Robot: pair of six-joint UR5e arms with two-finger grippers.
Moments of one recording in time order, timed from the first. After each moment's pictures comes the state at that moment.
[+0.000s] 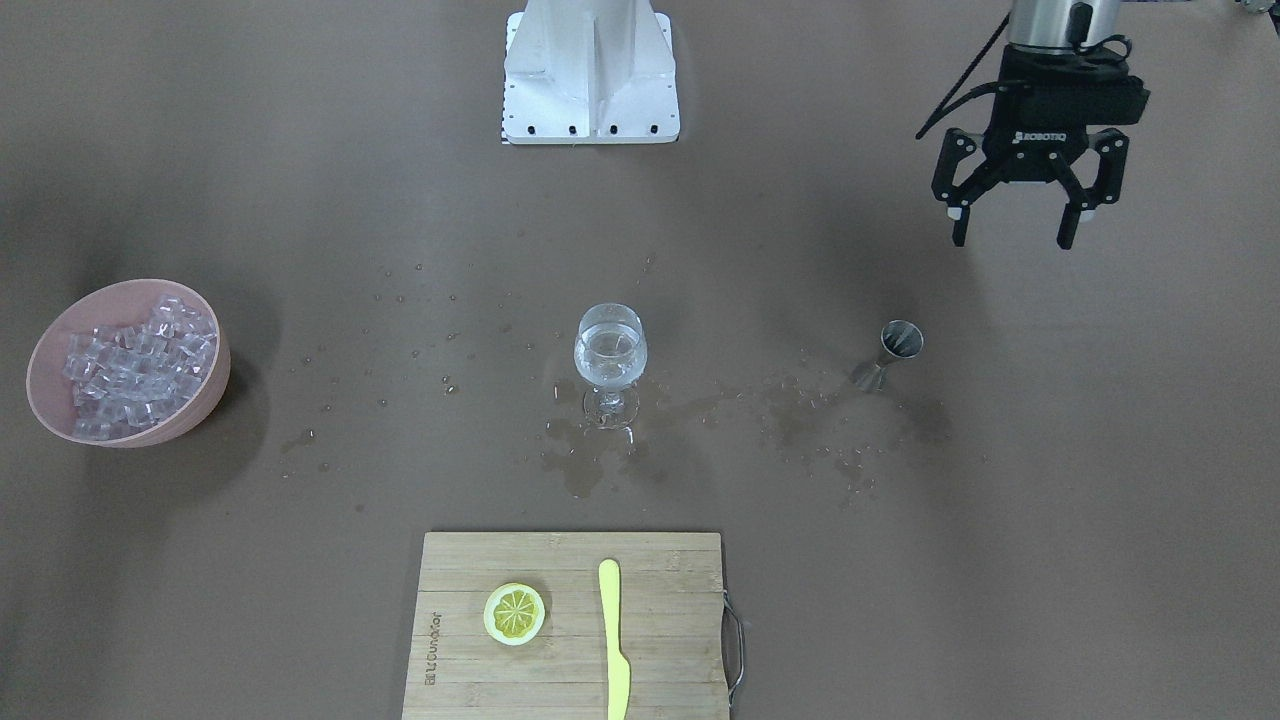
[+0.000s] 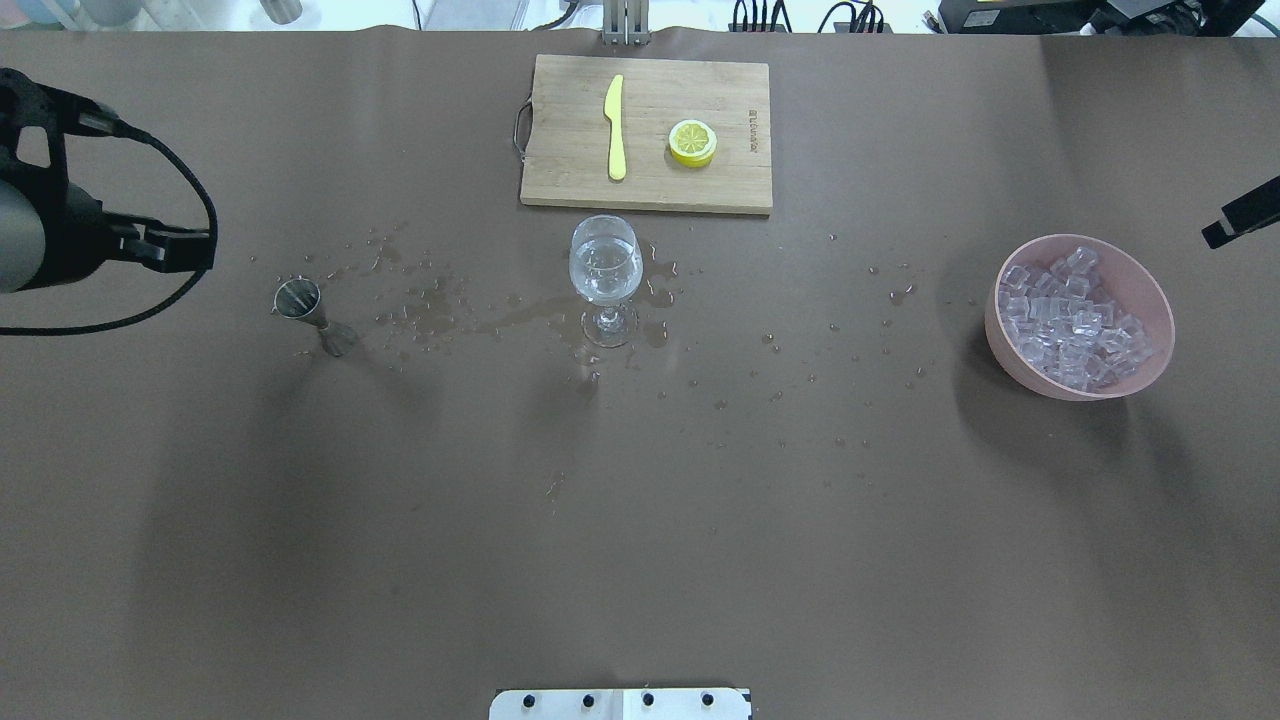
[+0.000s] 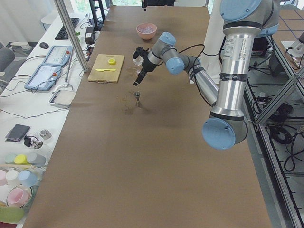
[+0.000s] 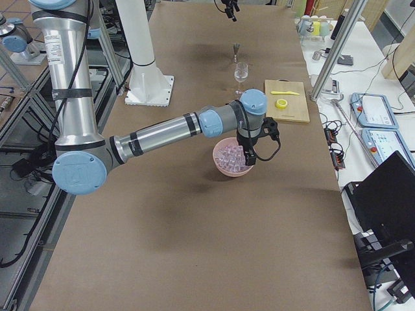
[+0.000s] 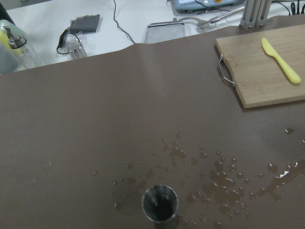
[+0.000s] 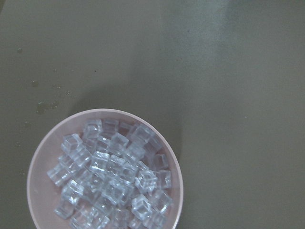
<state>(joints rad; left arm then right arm) -0.85 -1.68 -2.24 -1.66 -1.60 -0.71 1.30 -1.46 1.85 -1.59 2.36 0.17</state>
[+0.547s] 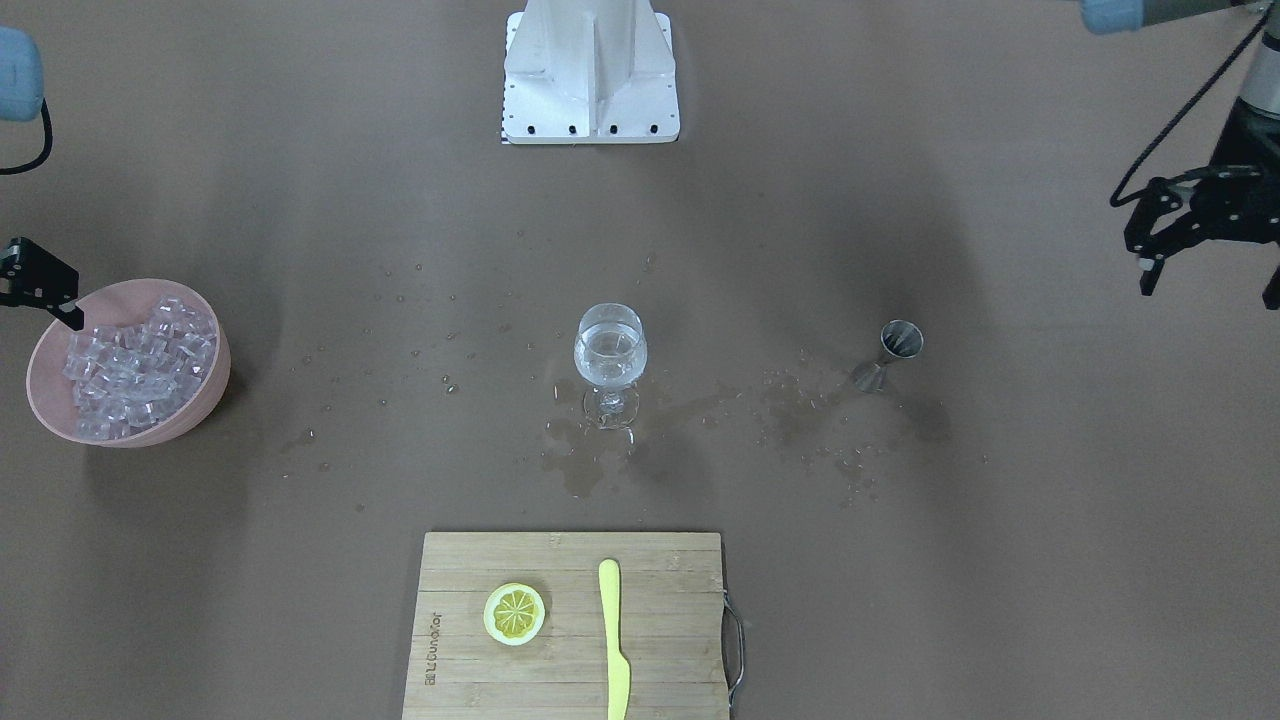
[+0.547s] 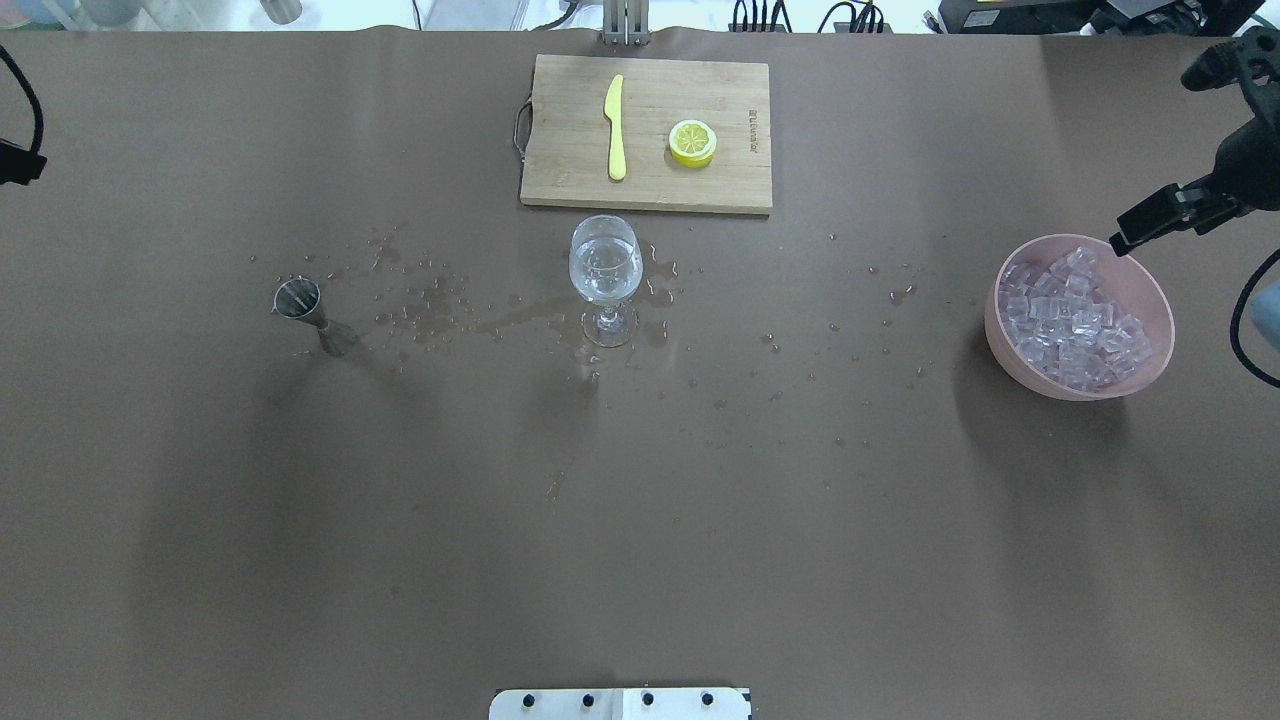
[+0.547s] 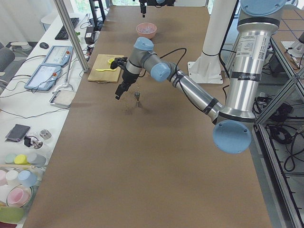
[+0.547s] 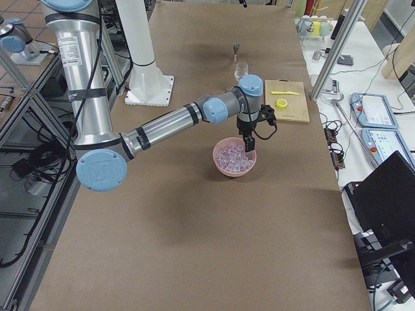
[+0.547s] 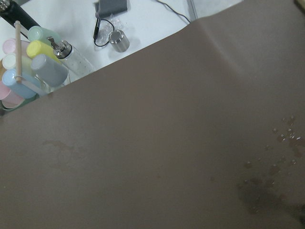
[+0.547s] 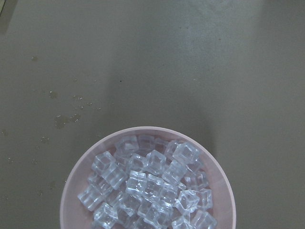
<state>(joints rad) -1.22 -1.70 -2.02 -1.64 -1.96 -0.22 1.17 -1.42 1.88 -1.58 2.25 0.32</state>
